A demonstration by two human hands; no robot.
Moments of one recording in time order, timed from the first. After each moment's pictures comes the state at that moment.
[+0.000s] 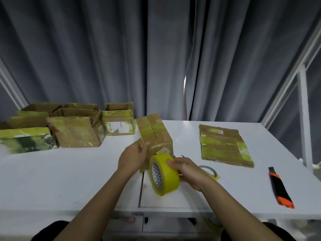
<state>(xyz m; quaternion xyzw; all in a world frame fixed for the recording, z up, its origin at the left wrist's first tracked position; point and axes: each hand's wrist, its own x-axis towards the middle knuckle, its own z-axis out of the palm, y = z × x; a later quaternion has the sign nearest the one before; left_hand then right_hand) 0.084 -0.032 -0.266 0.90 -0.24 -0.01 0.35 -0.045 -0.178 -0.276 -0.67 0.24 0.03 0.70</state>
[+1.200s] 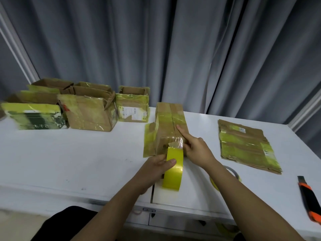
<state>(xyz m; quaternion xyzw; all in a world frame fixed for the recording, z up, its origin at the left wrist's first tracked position) 0.056 -0.009 -0.309 0.66 -0.23 -0.35 0.63 0.027 -0.207 -0.312 -0.95 0.08 -0.14 0.27</state>
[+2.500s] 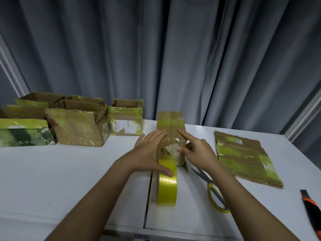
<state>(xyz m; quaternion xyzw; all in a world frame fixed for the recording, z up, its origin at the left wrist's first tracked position) 0.136 -0.037 -0.275 0.84 -0.49 -0.08 0.23 0.038 -0.224 -0.279 -0.93 0.14 -0.16 0.29</state>
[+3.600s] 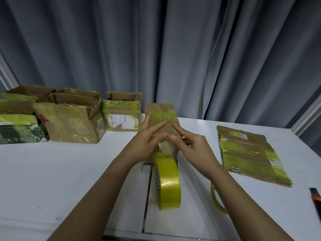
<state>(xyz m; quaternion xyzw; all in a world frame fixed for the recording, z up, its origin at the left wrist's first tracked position) 0.152 -0.053 -0.279 0.78 -0.40 -0.09 0.47 0.047 -0.211 -0.288 -0.88 0.09 -0.21 0.41</state>
